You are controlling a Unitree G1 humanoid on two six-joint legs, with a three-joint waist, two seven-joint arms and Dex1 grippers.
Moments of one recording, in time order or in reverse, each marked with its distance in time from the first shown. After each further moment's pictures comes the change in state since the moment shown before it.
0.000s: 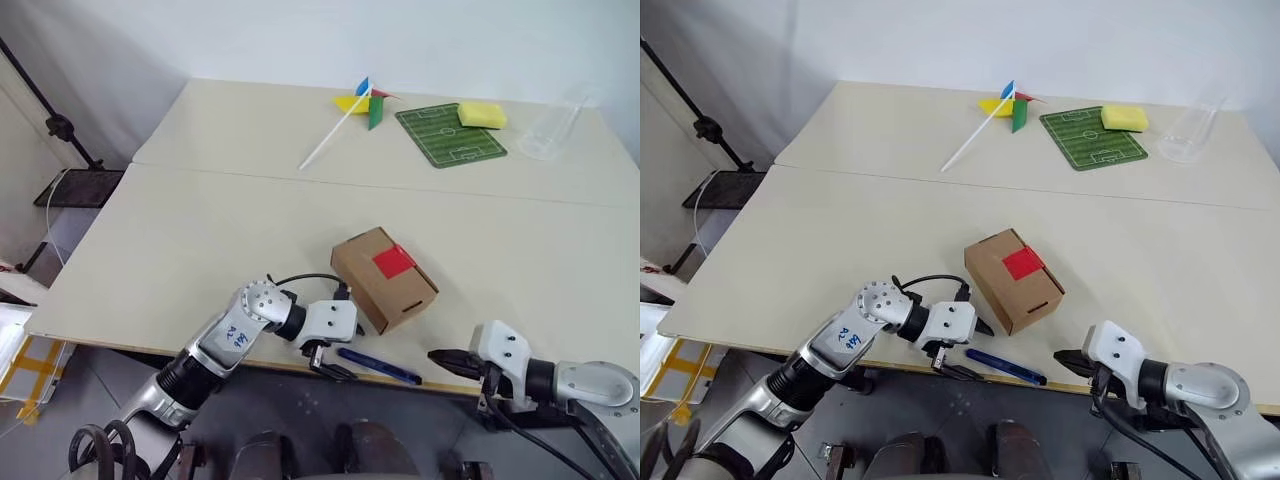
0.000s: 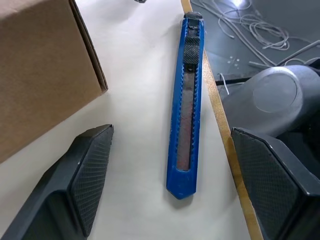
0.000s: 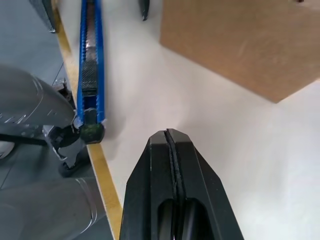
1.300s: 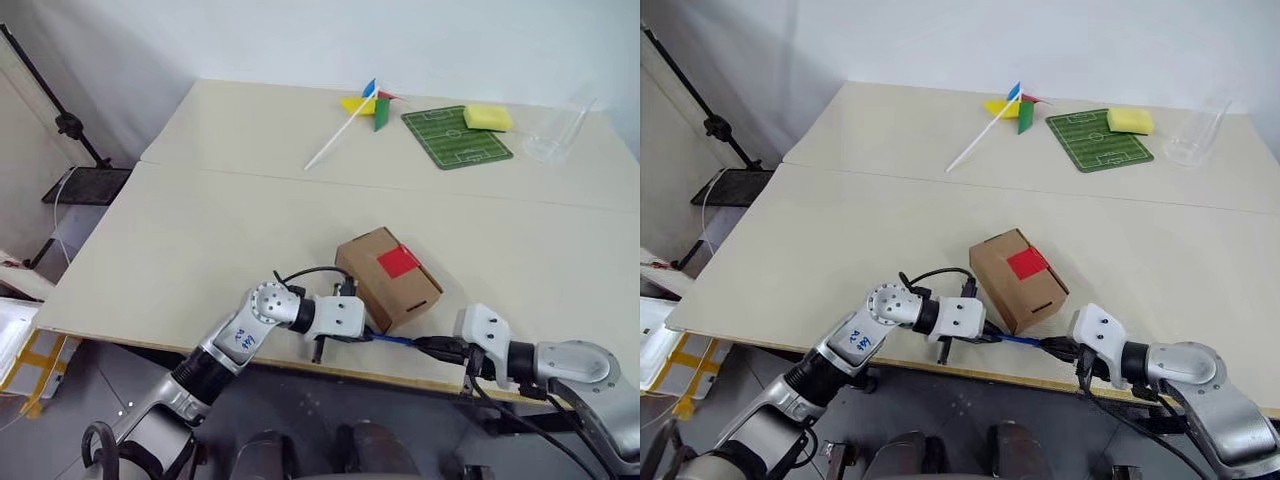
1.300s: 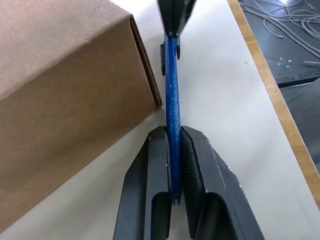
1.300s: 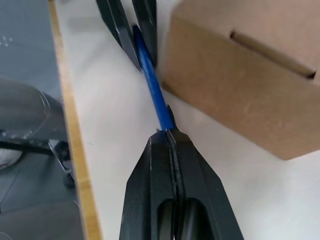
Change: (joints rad) left arm -0.012 -0.058 -0.001 0.133 0.064 -0.247 0.162; right arm -0.172 -0.003 0.094 0.041 0.008 0.059 0.025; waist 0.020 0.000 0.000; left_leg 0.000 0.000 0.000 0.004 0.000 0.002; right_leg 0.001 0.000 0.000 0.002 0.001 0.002
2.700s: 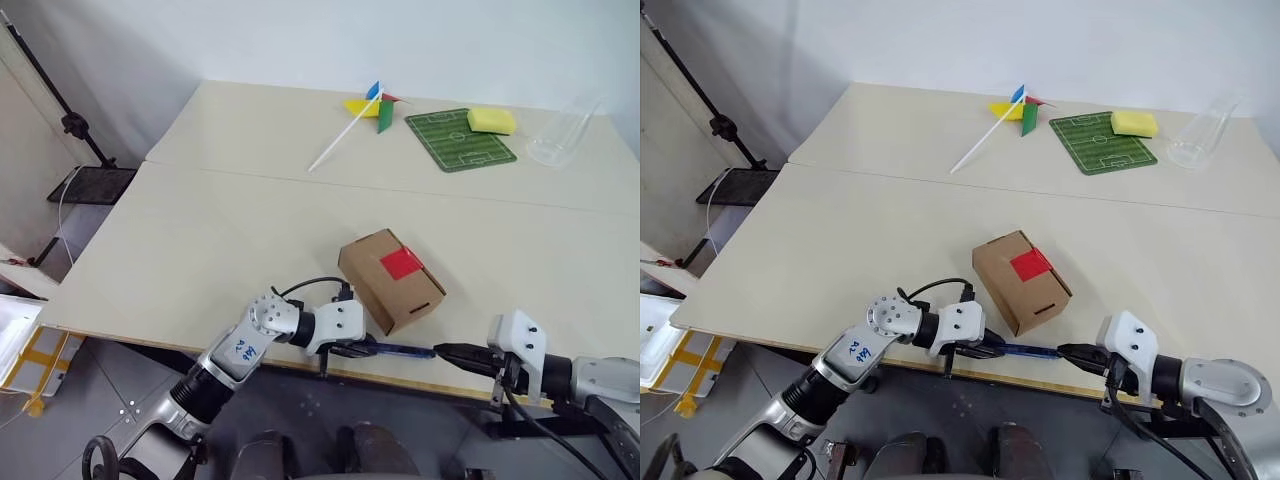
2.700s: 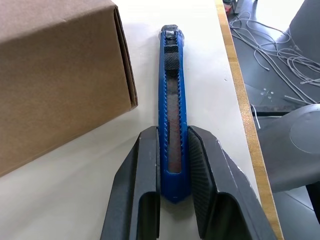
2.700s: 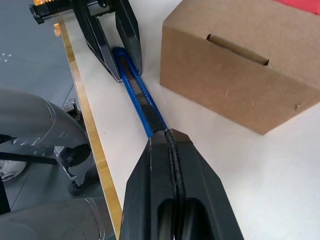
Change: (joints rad) left arm 0.089 -0.014 -0.002 -0.092 -0.071 0.179 0.023; right arm 0.181 0.003 -0.193 -0.093 0.112 0.007 0.017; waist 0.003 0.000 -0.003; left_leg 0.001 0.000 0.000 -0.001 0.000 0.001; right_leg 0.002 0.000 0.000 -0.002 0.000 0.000
